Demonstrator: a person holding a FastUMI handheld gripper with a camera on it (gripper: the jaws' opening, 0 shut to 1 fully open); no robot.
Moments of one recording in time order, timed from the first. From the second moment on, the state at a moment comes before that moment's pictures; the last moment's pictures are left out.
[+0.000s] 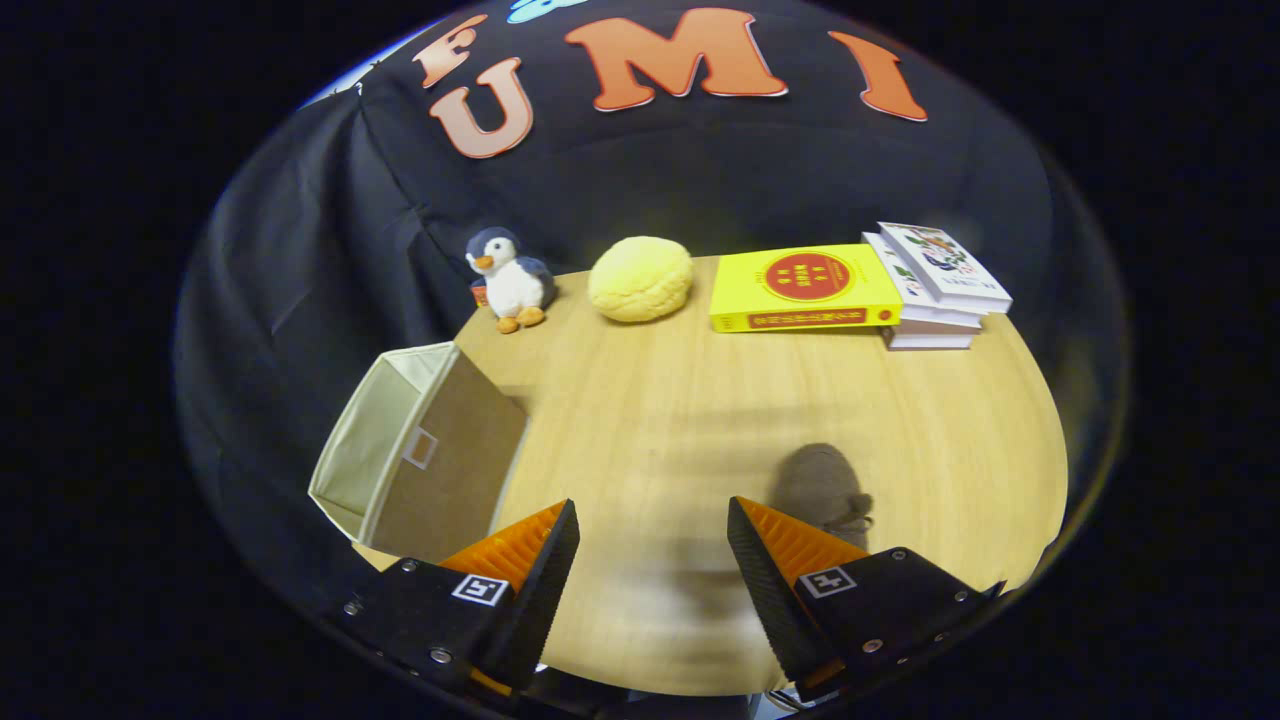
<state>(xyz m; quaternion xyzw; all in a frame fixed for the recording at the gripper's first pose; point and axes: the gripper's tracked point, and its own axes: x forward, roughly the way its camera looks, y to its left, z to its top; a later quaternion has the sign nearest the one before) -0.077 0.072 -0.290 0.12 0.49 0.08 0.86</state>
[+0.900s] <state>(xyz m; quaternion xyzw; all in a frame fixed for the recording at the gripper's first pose) -0.106 -0.039 -0.415 0.06 0.53 0.05 0.85</state>
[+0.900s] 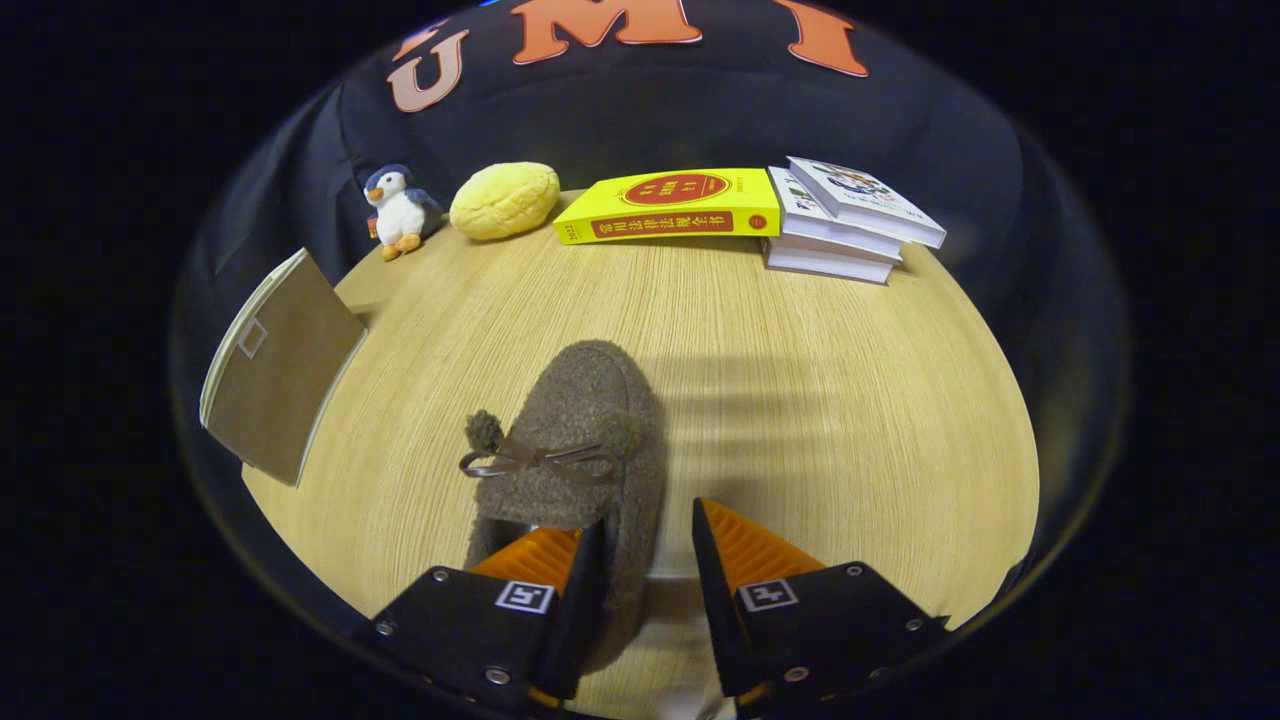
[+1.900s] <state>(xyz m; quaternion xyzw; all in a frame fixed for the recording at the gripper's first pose) -0.065 0.065 -0.328 0.14 0.53 0.04 0.84</state>
